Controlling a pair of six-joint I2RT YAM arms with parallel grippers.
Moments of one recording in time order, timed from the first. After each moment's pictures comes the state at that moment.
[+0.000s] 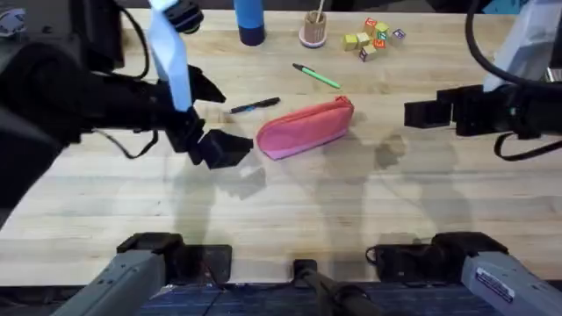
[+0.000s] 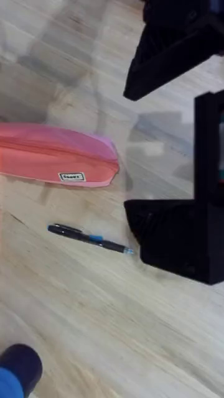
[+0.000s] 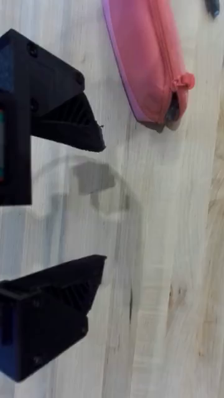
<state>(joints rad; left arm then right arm) -0.01 1.04 0.91 -0.96 0.65 0.83 0.00 0.95 0.94 -0.96 0.00 -0.08</state>
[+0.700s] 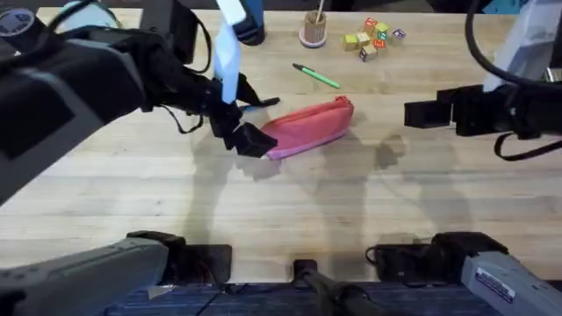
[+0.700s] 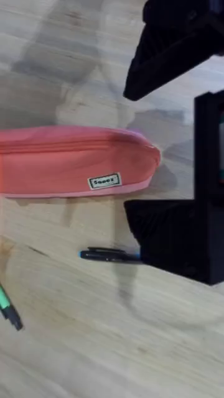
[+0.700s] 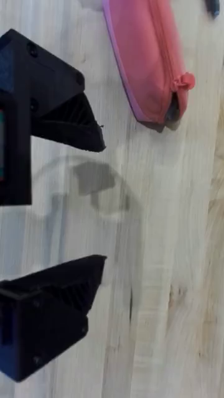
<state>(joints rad) -0.16 1.38 0.91 -0.73 0.70 0.86 0.00 0.95 0.94 -0.96 0.00 -0.08</state>
